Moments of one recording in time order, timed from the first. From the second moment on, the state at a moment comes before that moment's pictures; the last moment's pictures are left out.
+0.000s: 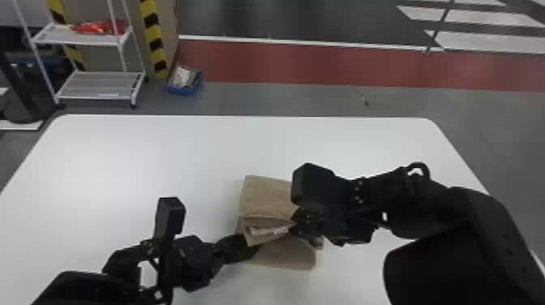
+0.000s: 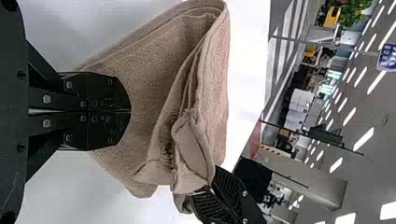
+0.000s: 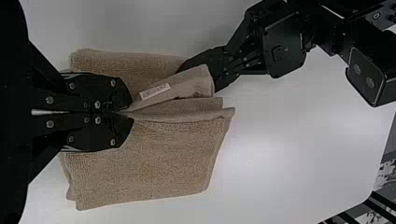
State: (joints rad) left arm 0.15 0.00 -0.08 -1.70 -0.14 0.47 -0.97; right arm -0.06 -0.42 0.50 -2.19 0.89 0.81 1.36
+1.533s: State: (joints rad) left arm 0.17 0.00 -0.08 -1.71 -0.14 0.47 -0.98; right arm -0.02 -0.41 0.54 -2.21 0.91 0.87 1.36
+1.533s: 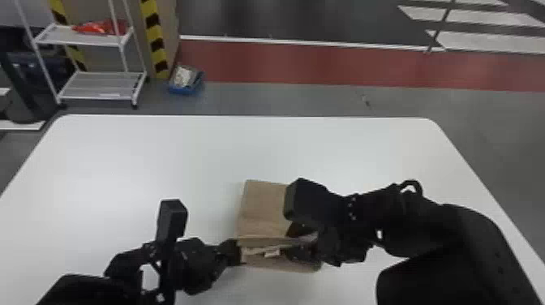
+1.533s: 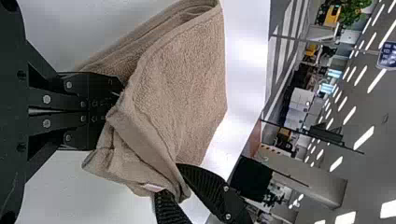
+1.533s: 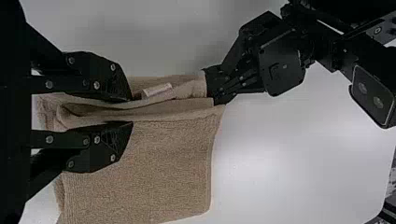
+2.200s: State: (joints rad) left arm 0.17 0.00 -0.09 -1.72 -0.14 0.47 -0.98; right arm -0.02 -0.40 0.45 -2.25 0.89 0.89 1.36
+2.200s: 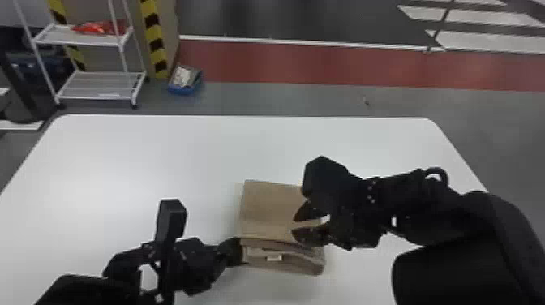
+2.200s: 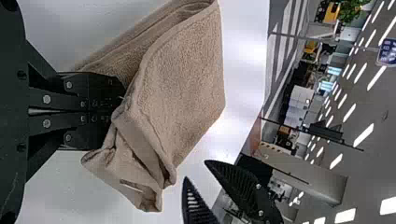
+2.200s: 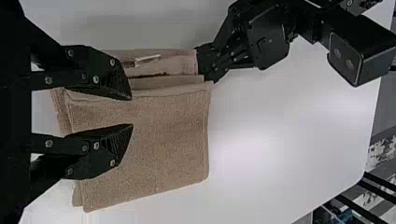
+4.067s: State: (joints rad) left arm 0.22 0.00 -0.03 -1.83 -0.15 0.54 -1.04; right arm 0.01 -0.37 0.48 -2.09 1.01 0.78 1.36
